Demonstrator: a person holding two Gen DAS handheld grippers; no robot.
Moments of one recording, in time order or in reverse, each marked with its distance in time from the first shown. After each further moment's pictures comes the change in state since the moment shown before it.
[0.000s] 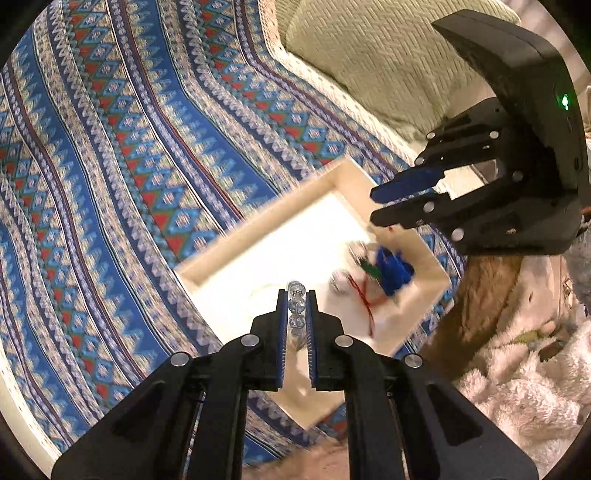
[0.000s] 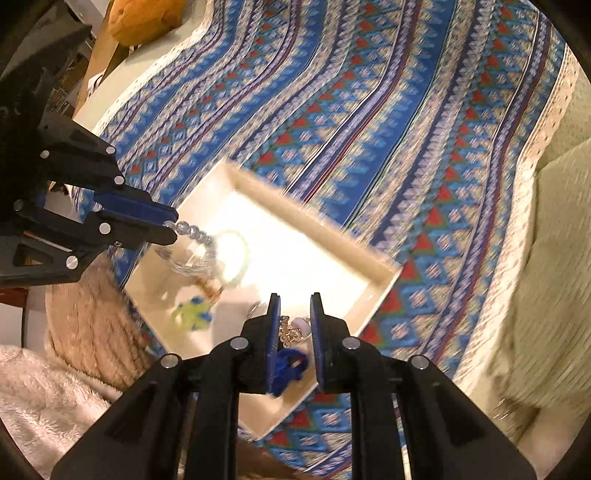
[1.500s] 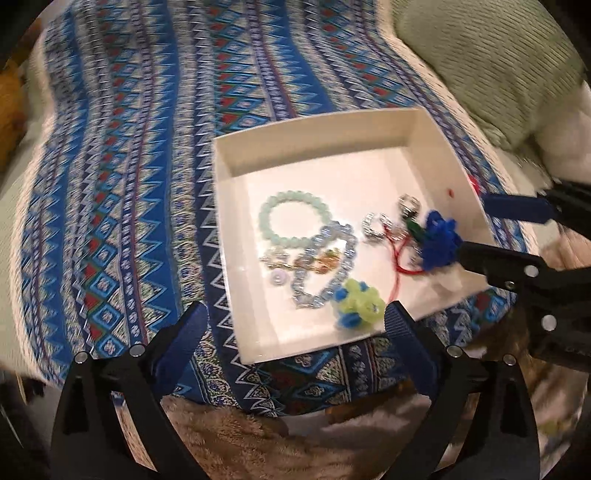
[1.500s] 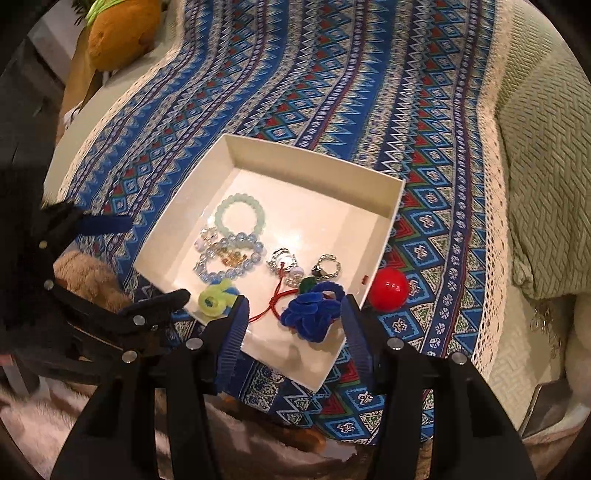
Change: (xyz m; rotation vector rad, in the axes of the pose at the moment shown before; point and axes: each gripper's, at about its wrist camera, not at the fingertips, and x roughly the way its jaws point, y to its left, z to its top) left arm 0.031 -0.043 -0.065 -0.418 -0.018 0.312; right arm -0.002 0.029 -0.066 0.189 -0.108 -0.073
